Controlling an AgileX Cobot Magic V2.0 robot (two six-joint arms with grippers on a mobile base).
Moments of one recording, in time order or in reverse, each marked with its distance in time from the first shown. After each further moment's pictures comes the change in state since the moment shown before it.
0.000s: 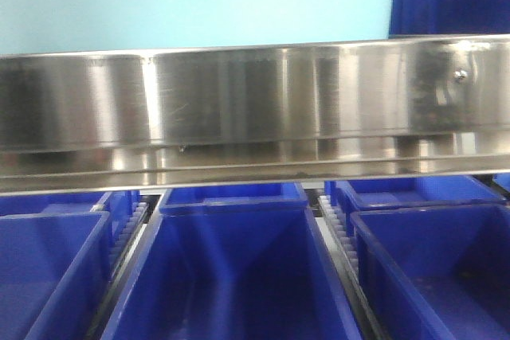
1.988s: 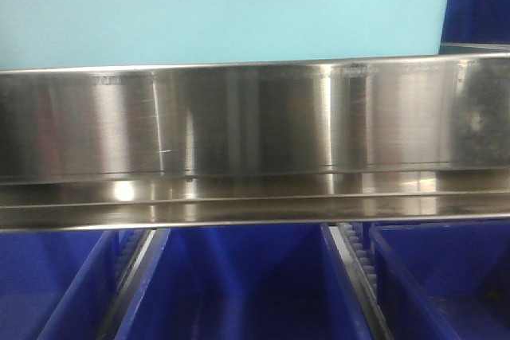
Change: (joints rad) left arm 0.000 0.000 0.000 0.000 -0.004 0.000; right arm 0.000 0.000 0.000 0.000 0.000 0.000
